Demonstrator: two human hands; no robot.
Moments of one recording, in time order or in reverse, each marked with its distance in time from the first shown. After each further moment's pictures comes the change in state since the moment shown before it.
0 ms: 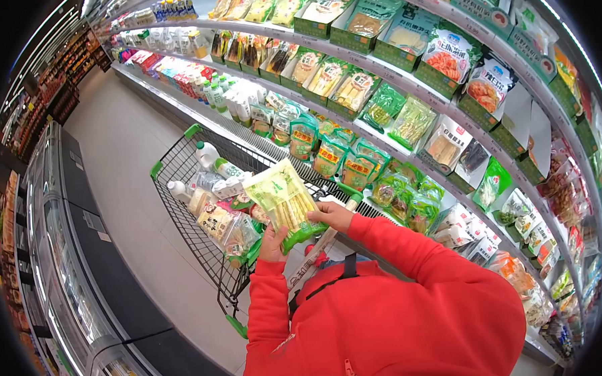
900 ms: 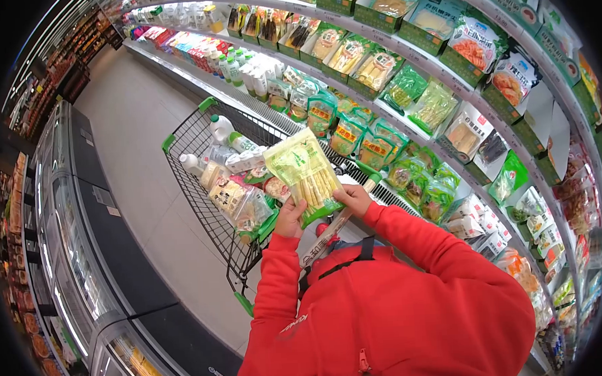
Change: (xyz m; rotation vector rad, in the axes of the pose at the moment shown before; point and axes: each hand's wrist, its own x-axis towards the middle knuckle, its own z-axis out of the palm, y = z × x) left_hand 0.005 -0.007 -0.007 0.003 0.055 -0.042; right_hand -0.007 0.042 -0.004 -0.088 0.189 -0.068
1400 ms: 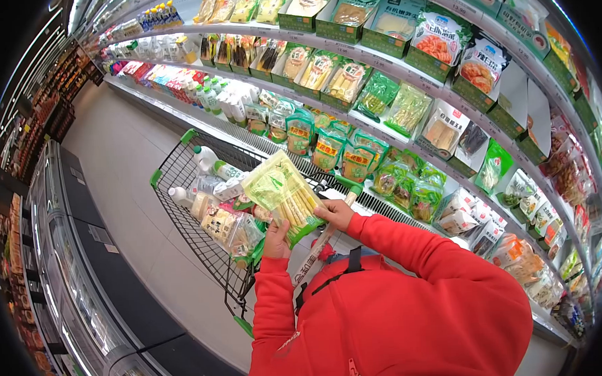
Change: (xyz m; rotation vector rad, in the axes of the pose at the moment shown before) left_hand -0.001 0.002 0.004 0.031 0.017 0.011; right_hand 0.003 0.010 -0.001 -0.016 0.009 -0.095
